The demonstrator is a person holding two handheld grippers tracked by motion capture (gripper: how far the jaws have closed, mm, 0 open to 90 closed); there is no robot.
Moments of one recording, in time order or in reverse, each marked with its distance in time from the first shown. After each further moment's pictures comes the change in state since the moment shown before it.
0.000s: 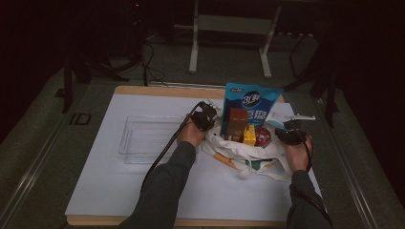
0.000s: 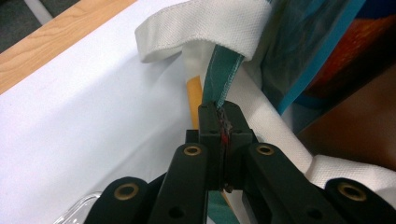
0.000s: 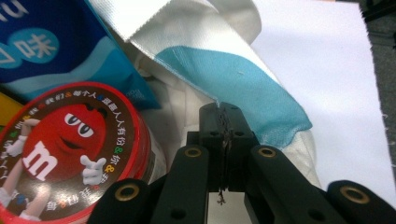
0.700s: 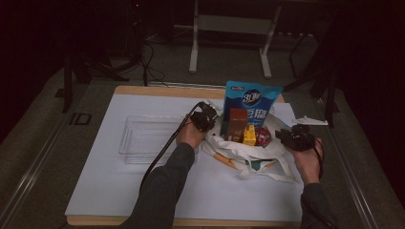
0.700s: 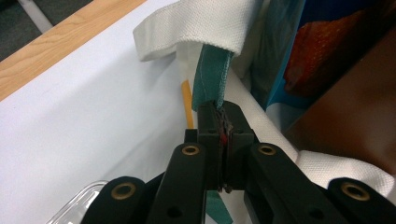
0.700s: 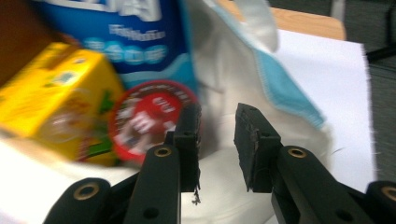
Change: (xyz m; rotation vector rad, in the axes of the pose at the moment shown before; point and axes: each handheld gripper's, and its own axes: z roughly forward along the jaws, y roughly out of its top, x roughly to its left) left arm -0.002 -0.001 -0.012 -0.029 -0.017 0.002; right arm 0.013 -0.006 -0.059 -0.094 0.109 -0.080
